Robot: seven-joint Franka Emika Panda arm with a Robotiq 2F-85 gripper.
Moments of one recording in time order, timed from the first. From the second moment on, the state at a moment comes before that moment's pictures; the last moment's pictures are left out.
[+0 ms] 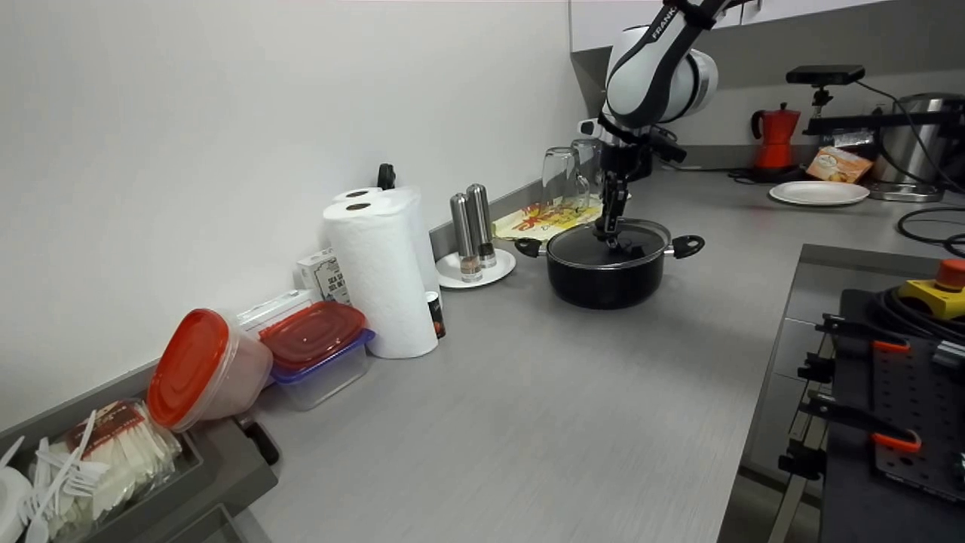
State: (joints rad) arm -0.18 0.29 -0.07 -2.17 0.07 2.64 -0.89
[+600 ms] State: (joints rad) arm -0.19 0.28 -0.02 -2.15 0.08 2.64 -0.89
